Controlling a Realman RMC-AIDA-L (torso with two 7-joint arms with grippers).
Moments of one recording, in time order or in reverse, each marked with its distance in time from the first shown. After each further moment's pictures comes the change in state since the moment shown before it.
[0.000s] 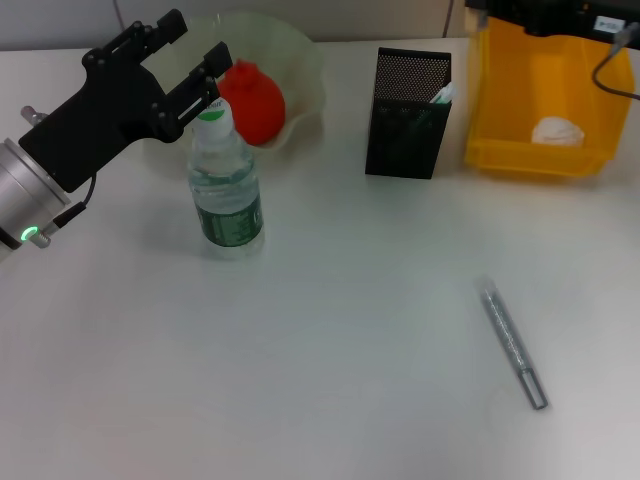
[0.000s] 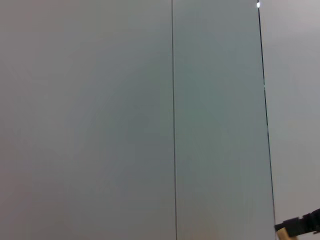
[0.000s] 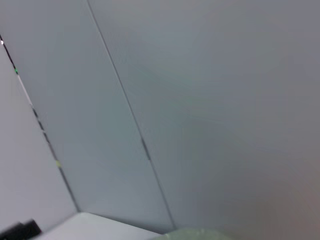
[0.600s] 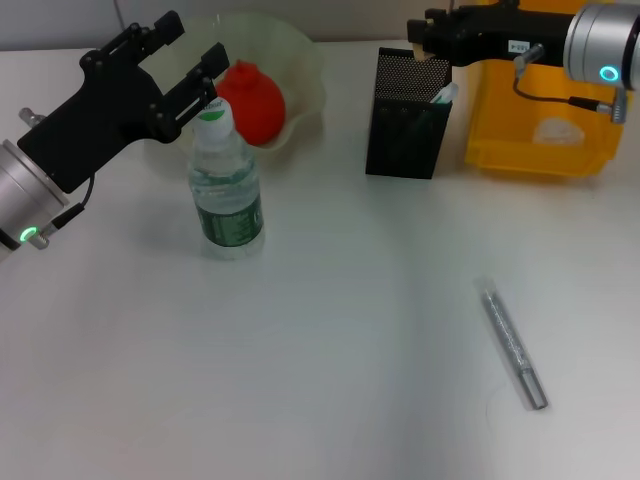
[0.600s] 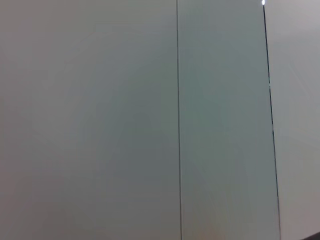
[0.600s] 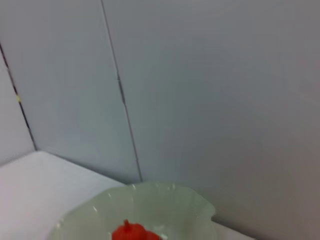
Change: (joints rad) left arm 0.001 0.000 -0.004 -0.003 0.000 -0.009 0.000; right arm 0.117 0.024 -0.162 0.133 -0.046 0.300 -0.114
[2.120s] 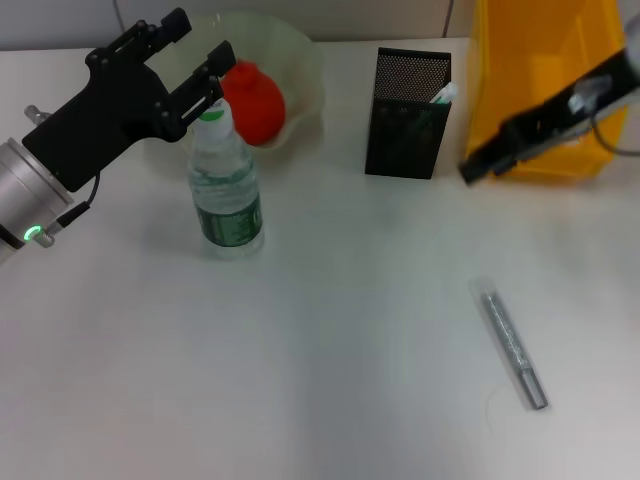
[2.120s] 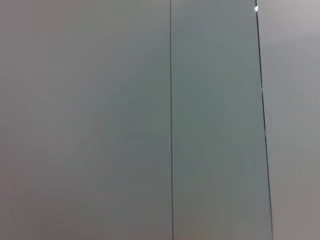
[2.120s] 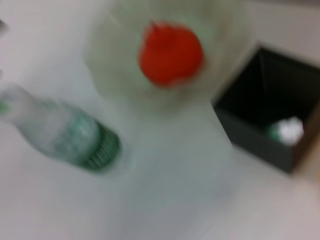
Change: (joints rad) left arm -0.009 0.000 0.009 -0.008 -0.007 0.016 0.000; right arm 0.079 0.007 -0.074 -0.584 -0.784 -0.777 1.118
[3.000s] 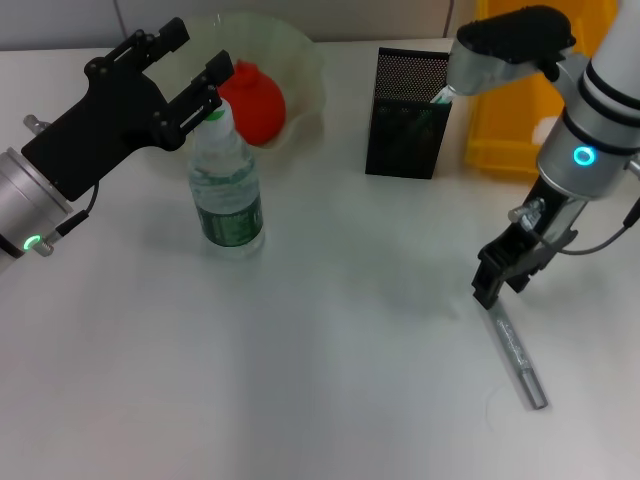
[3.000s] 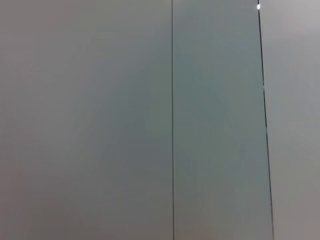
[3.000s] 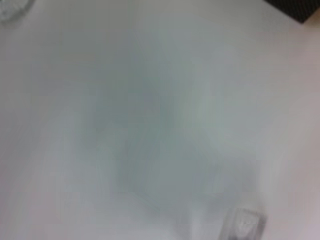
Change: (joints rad) left arm 0.012 -0.002 0.000 -0.011 0.000 0.005 0.014; right arm 0.164 0.041 -0.226 0.438 -0.202 0.127 0.095
